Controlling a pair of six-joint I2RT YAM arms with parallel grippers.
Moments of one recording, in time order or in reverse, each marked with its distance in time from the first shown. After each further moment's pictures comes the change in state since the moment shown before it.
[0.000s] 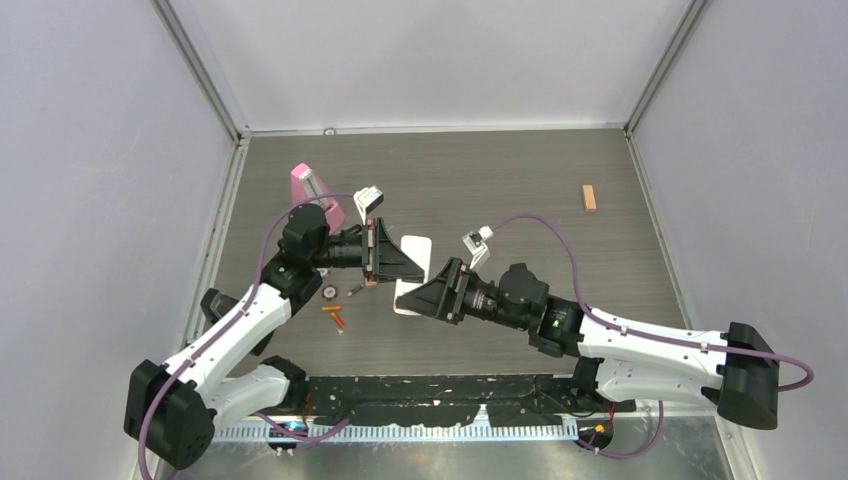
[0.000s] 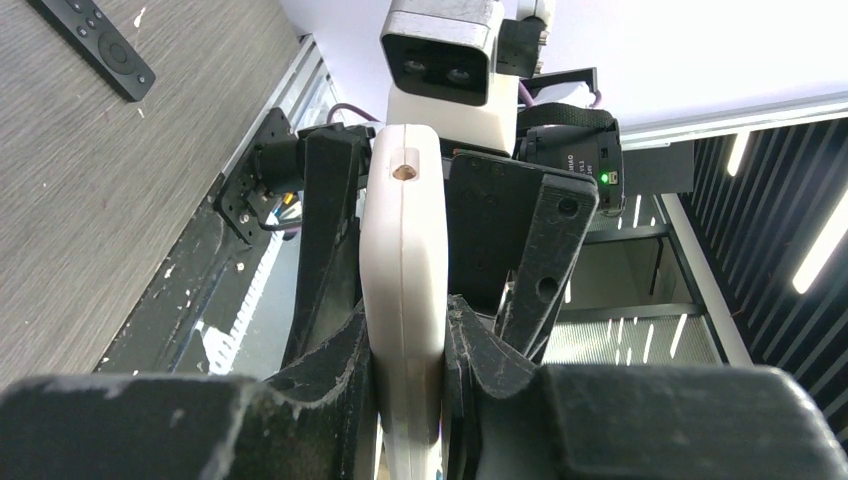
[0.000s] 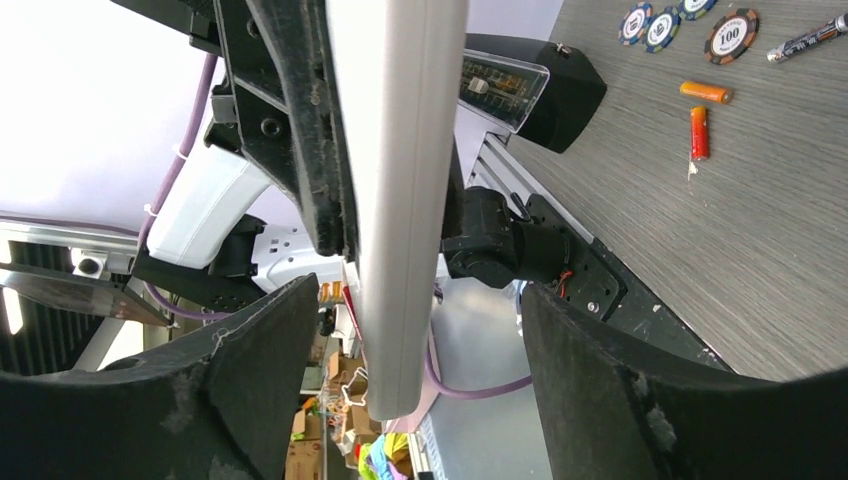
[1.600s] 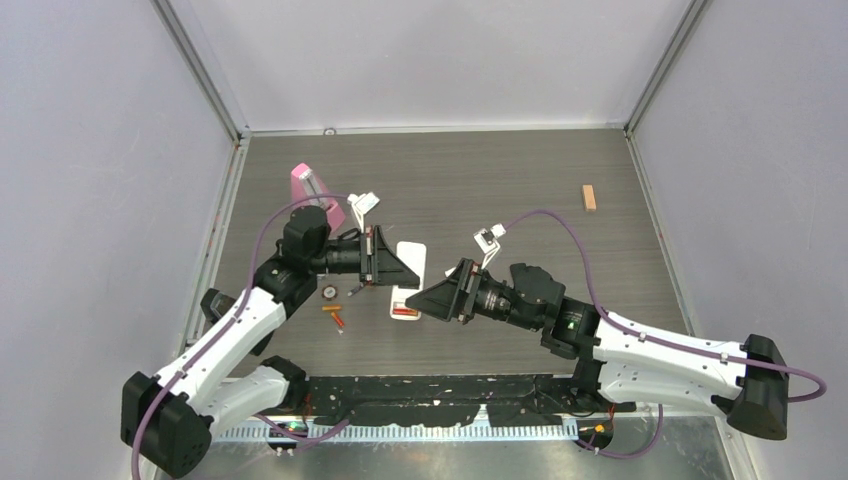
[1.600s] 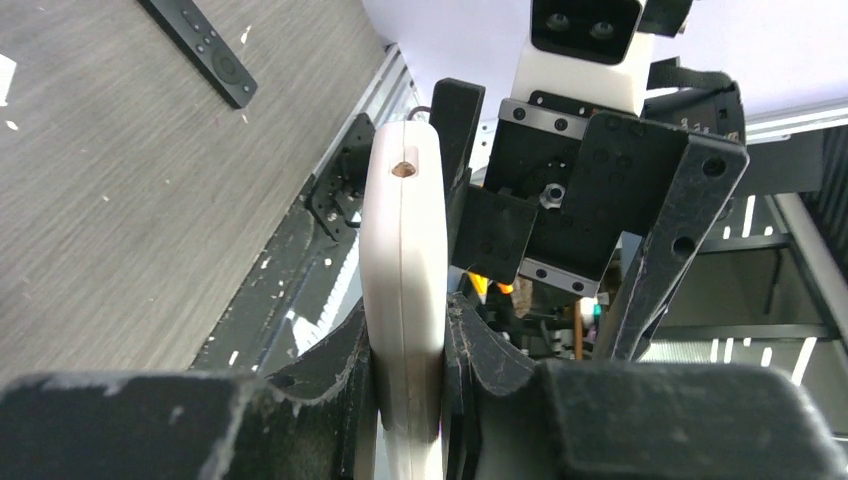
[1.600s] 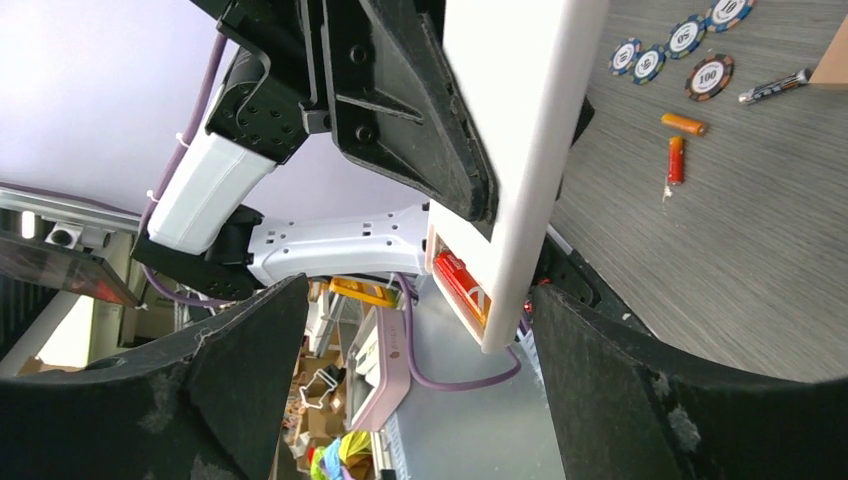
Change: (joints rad) left arm 0.002 -0.046 0.027 -0.252 -0.080 0.265; right arm -0.013 -0.101 0.000 -0.068 -0.006 -0.103
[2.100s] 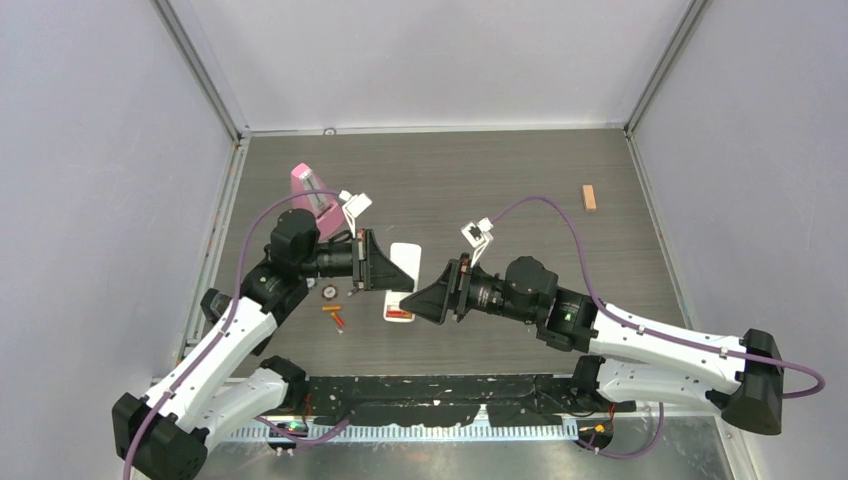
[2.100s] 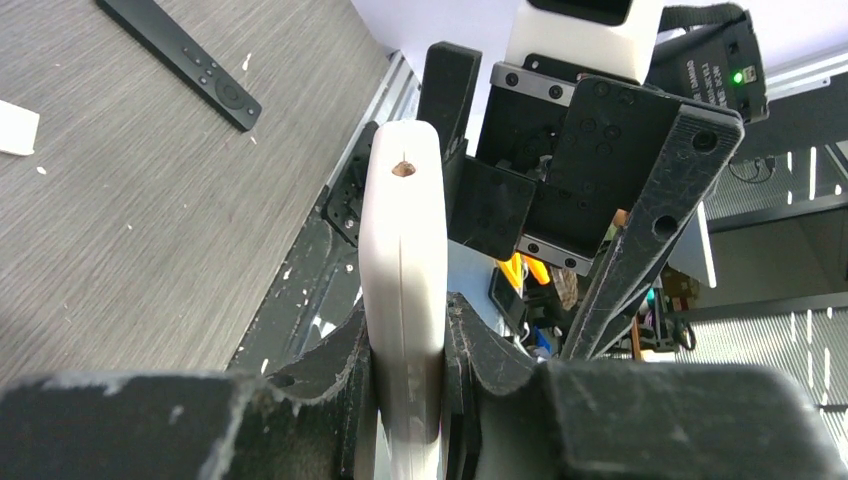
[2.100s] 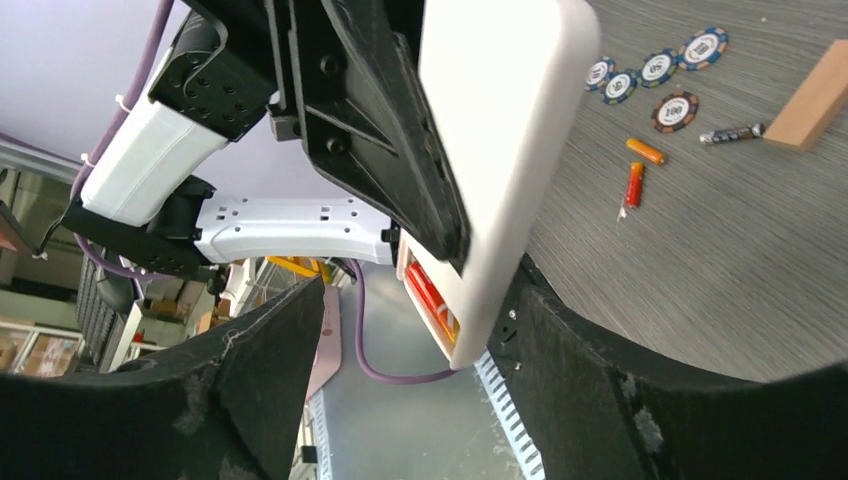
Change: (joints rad) left arm 0.006 -0.083 0.017 -0.051 0.003 0.137; right arm 0.000 0.042 0.091 -0.095 -0.028 -0.199
